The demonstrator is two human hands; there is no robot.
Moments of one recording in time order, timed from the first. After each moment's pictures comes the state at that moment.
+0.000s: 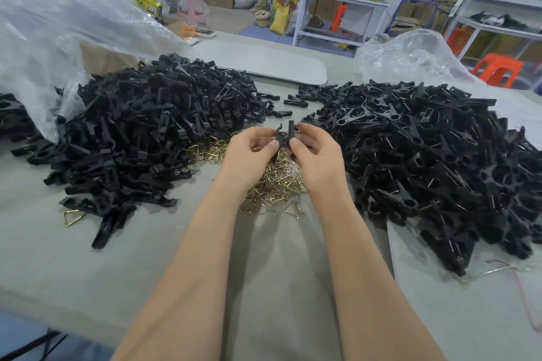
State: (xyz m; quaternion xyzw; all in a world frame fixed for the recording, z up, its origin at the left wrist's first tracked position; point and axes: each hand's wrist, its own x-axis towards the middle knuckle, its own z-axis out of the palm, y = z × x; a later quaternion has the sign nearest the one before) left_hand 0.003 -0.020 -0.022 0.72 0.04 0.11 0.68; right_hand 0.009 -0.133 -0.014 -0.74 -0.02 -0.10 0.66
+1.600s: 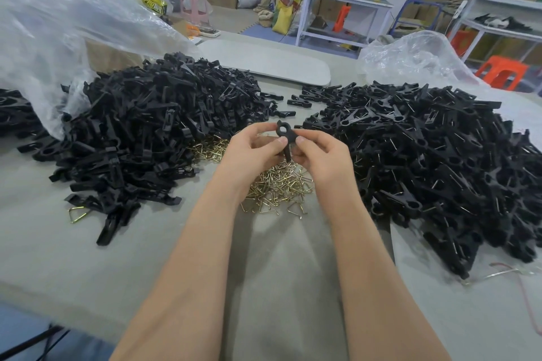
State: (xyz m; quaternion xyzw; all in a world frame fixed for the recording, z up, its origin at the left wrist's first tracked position) left_hand -0.001 -0.016 -0.017 0.61 0.02 0.05 0.79; right_hand 0.005 -0.140 -0.007 -0.71 -0.05 -0.06 0.71
